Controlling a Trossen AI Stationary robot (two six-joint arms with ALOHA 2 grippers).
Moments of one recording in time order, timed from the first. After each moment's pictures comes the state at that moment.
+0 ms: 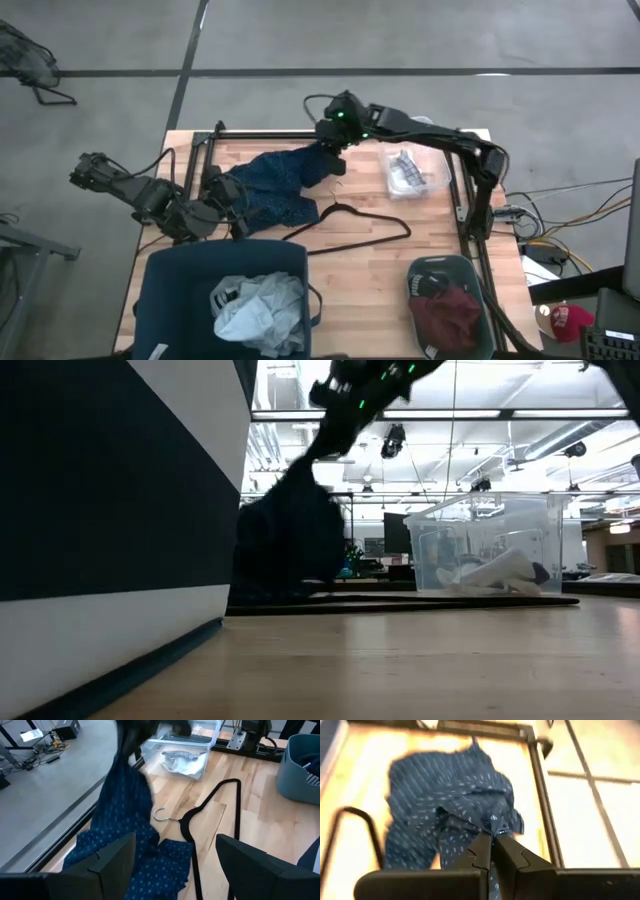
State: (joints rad) left arm -0.43 0.95 1.11 -0.88 -0.81 -0.55; right arm -0.42 1.88 1.75 -0.59 -0.24 -0.35
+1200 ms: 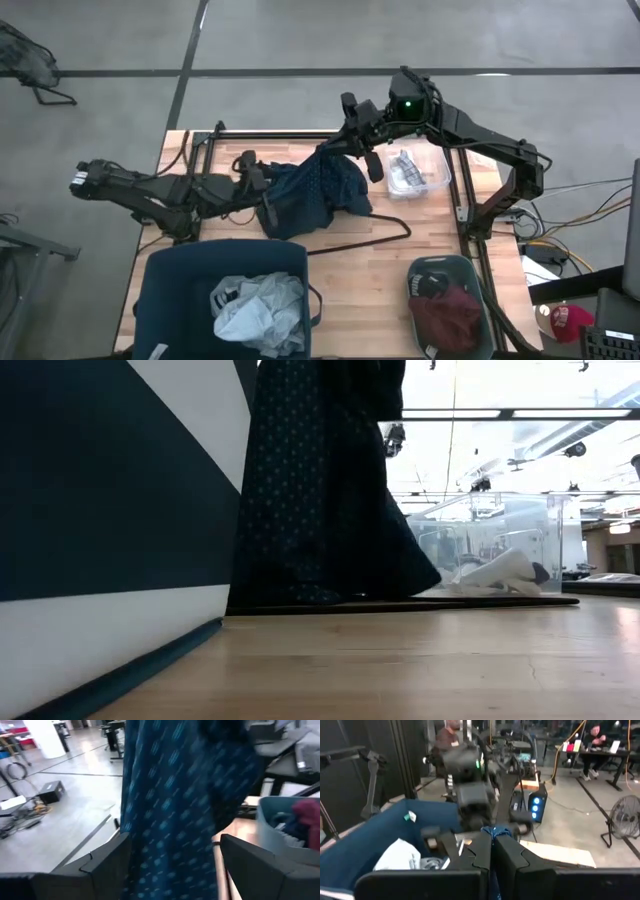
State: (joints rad) left arm -0.20 1.08 1.07 -0.21 -0.58 -0.04; right arm -0.27 1.57 1.83 -0.38 -0.56 -0.05
